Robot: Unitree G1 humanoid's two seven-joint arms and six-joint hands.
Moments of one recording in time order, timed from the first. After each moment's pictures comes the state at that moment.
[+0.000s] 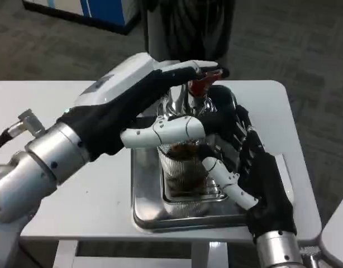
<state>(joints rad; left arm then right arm) -0.53 0.60 -0.06 -0.30 0.13 -0.01 -0.48 -0.27 0.07 0.10 0.23 -0.12 -0.36 -0.15</state>
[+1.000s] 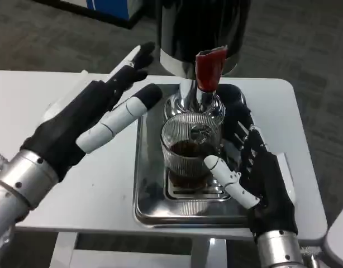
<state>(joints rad) -0.36 0.51 0.10 -0.35 -0.03 0.15 -0.42 -0.27 0.07 0.10 0.22 -0.12 -0.36 -0.15</state>
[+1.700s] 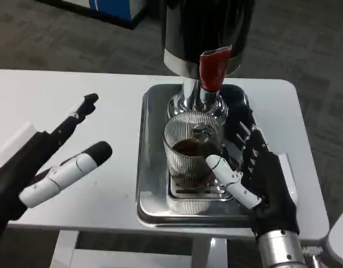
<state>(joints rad) -0.03 0.62 0.28 -0.44 0.02 0.07 -0.44 -0.27 0.07 0.09 0.22 -0.12 -0.36 -0.15</state>
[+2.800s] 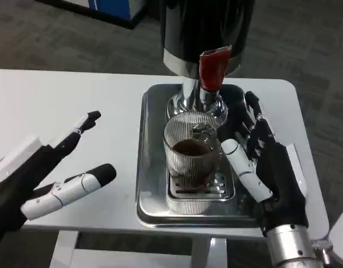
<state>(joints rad) 0.00 0.67 0.26 -0.38 0.10 -0.01 -0.44 -0.23 0.06 0.08 0.07 -0.08 -0.29 -0.07</state>
